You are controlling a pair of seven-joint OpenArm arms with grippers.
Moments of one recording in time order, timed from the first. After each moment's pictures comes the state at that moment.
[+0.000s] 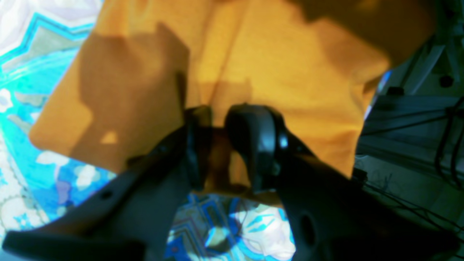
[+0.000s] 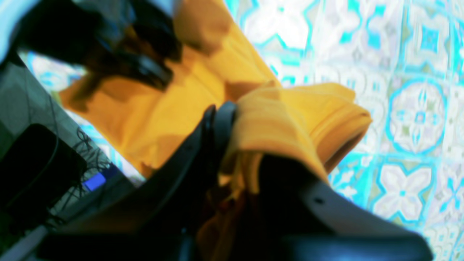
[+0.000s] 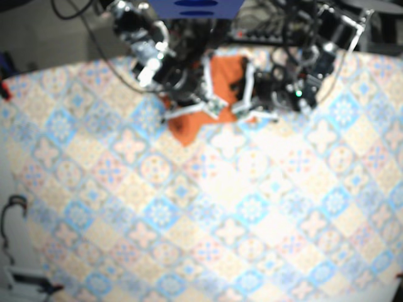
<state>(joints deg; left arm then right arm) 4.1 -23.6 24.8 83.4 -19.2 -38.0 46.4 -14.1 3.1 -28.1 106.7 -9.7 28.0 -52.0</state>
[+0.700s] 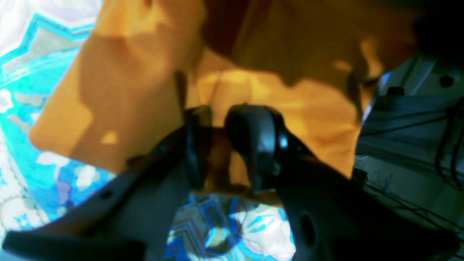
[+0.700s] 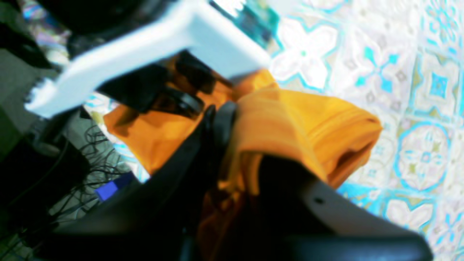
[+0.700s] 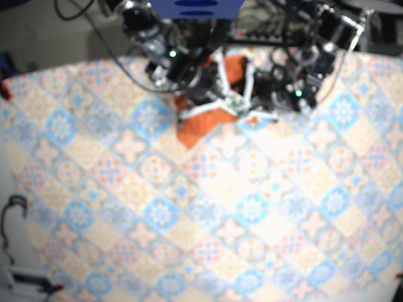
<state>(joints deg) 3.8 -23.6 24.8 83.4 -19.1 -38.0 46.4 -11.6 2.0 -33.7 106.4 -9.7 28.0 -52.5</state>
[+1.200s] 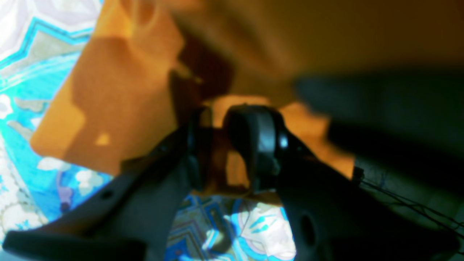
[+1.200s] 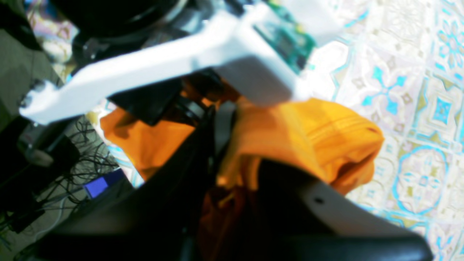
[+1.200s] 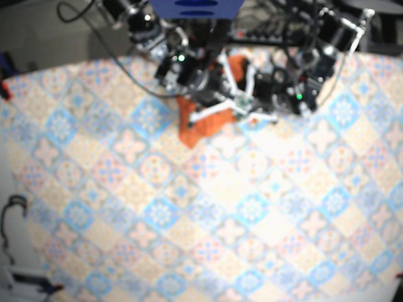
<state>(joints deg) 2.5 -23.6 24.9 82.1 -20.0 -39.0 46.8 -8.5 2.3 -37.4 101.9 -9.7 28.0 -52.0</state>
